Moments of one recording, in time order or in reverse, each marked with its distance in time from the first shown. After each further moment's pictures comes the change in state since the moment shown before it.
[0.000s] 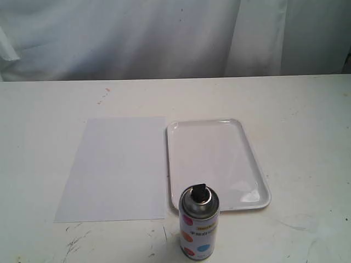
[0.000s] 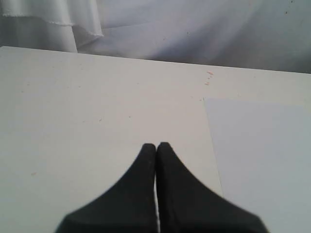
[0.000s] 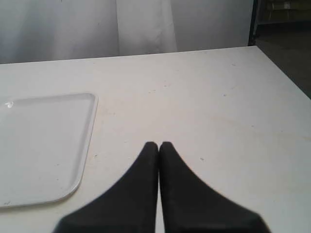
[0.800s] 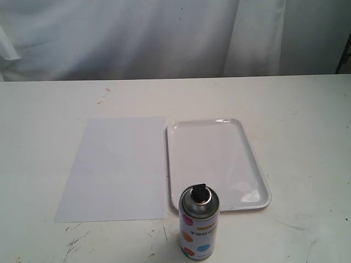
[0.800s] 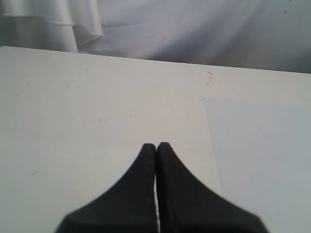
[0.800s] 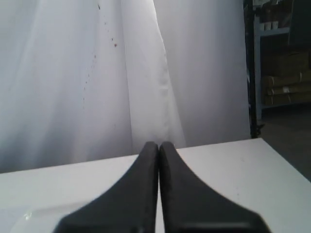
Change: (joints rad) left arm 0.000 0.000 0.000 0.000 0.000 0.002; right arm 0.000 0.000 0.000 0.064 -0.355 0.012
